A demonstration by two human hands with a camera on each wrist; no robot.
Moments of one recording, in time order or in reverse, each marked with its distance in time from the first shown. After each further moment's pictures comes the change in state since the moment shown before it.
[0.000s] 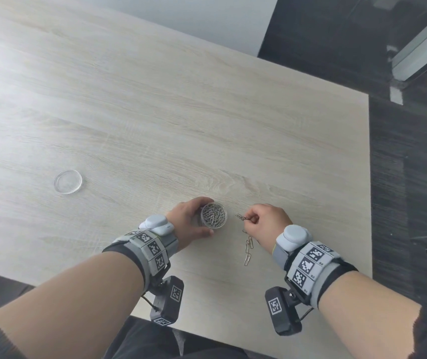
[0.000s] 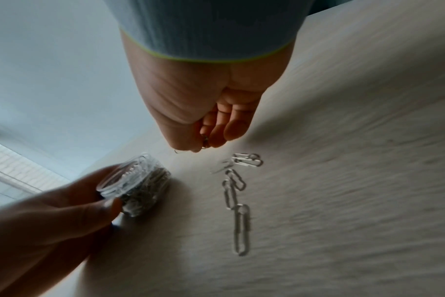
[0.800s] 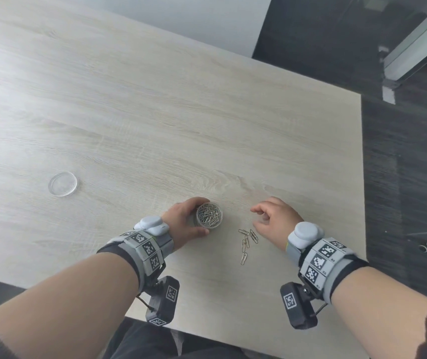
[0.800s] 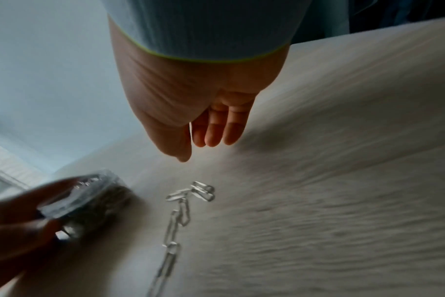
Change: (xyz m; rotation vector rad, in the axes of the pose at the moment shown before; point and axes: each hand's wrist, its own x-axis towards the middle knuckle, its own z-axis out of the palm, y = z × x) left_hand -0.001 0.000 -0.001 -0.012 -0.022 0.007; right_hand 0.002 0.033 -0.020 -0.083 -0.014 -0.106
